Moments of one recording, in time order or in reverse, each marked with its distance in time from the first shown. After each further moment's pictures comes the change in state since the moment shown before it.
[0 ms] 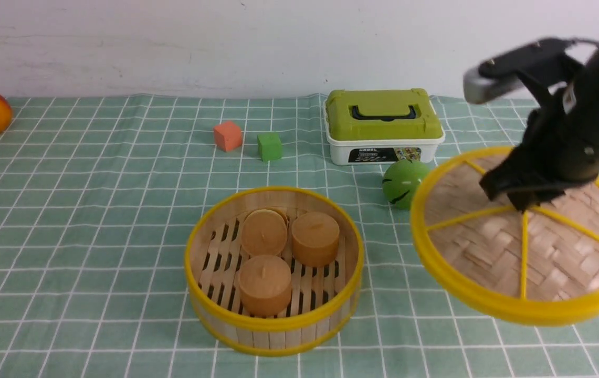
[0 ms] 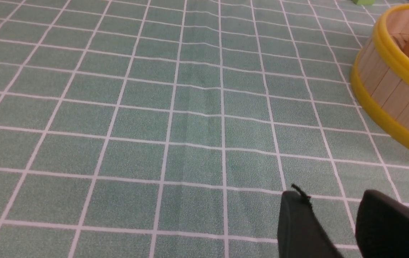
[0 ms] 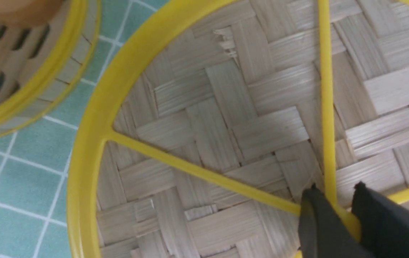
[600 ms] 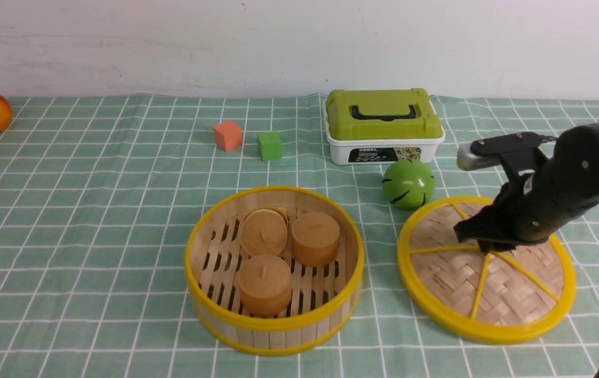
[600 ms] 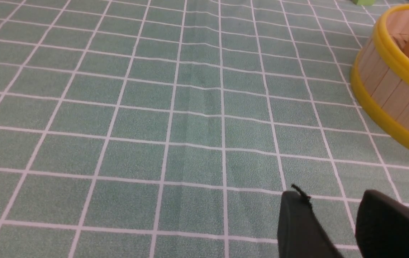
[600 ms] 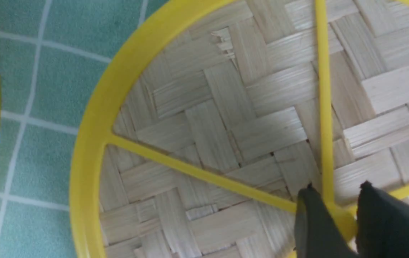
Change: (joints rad) right arm -0.101 0.218 0.134 0.079 -0.461 0.001; left arm 0.000 0.000 0.000 0.000 0.000 0.000
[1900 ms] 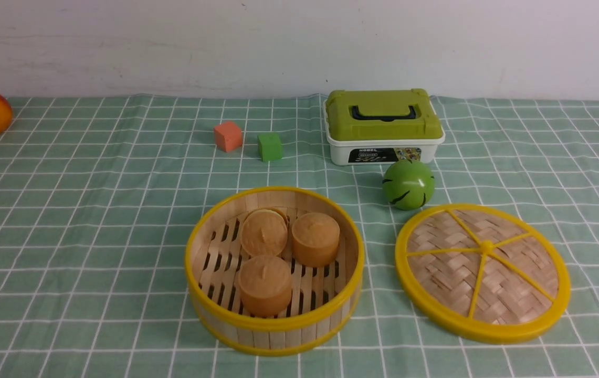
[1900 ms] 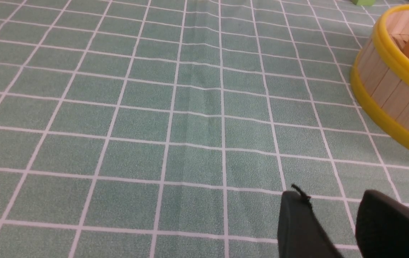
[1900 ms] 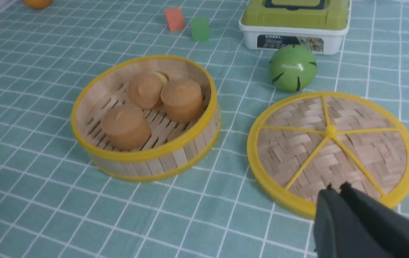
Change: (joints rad) right arm 0.000 -1.360 0.471 0.304 0.299 -0.154; left arm 0.000 0.000 0.000 0.000 0.000 0.000
